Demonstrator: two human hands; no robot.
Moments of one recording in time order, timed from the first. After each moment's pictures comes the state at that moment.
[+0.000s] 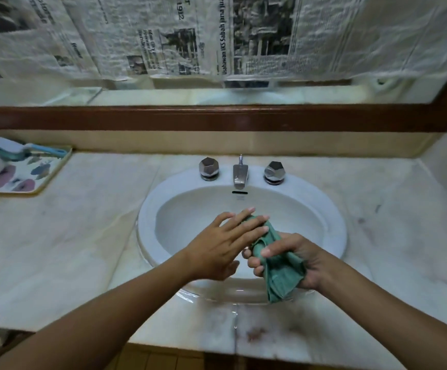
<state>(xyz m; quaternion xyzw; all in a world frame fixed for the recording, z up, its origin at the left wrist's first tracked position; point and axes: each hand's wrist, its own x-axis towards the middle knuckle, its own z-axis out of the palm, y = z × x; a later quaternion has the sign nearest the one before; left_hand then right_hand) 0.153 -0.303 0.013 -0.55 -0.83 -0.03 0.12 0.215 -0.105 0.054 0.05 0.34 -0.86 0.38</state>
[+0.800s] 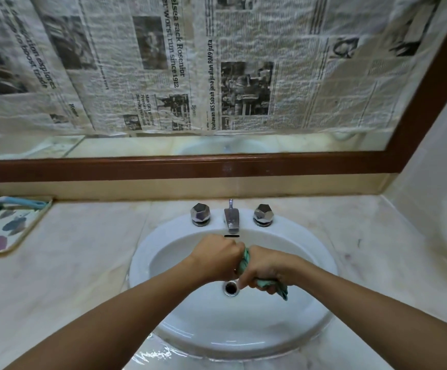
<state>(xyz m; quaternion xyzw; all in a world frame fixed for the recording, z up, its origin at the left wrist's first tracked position) 0.098 -0.278 0.075 -0.46 -0.88 0.10 0.04 0.149 -0.142 0.086 0.11 0.83 -0.44 0.33</state>
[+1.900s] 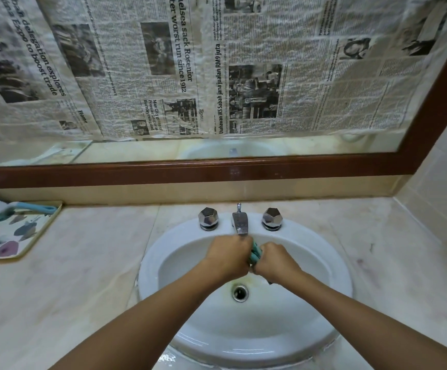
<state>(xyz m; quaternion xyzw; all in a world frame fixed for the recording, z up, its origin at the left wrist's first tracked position) 0.090 -0.264 0.078 -0.35 -0.93 0.05 -0.02 0.127 -0.140 0.053 0.17 0.93 -0.30 0.13</state>
